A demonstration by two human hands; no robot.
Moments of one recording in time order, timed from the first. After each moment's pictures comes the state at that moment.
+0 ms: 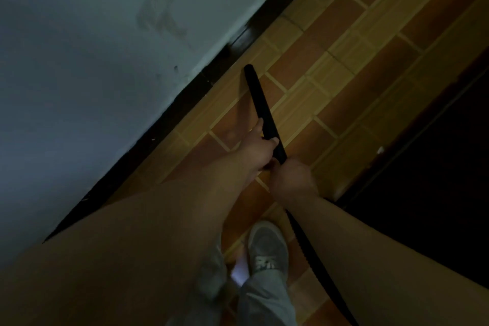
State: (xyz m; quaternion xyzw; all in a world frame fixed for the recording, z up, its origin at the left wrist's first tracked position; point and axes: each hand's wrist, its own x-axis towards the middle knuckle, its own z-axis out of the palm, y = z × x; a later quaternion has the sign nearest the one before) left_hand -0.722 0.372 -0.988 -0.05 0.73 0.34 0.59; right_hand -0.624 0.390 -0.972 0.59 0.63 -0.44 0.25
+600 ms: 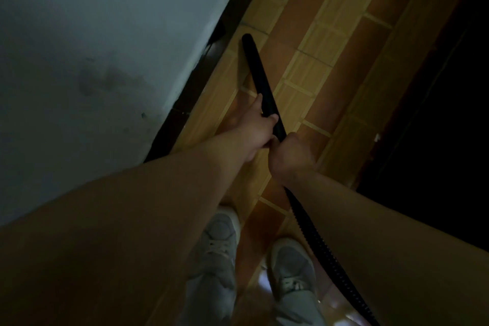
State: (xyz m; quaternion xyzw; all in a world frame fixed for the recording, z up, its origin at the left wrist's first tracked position) left_hand -0.771 0.464 -1.008 0.08 0.72 0.29 0.63; right_hand -0.670 0.453 -0.999 0.66 0.58 -0.45 0.16
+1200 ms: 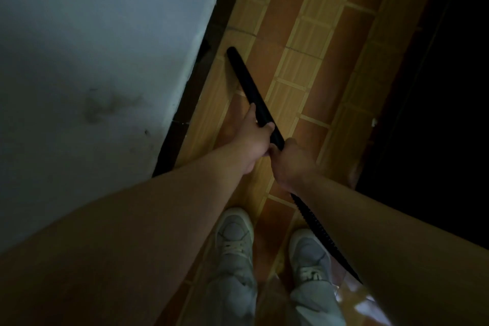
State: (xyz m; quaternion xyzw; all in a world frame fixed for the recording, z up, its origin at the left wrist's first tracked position) left_hand -0.775 0.449 -0.988 0.09 0.73 0.26 0.63; right_hand -0.671 0.439 -0.983 0.66 0.54 -0.50 0.15
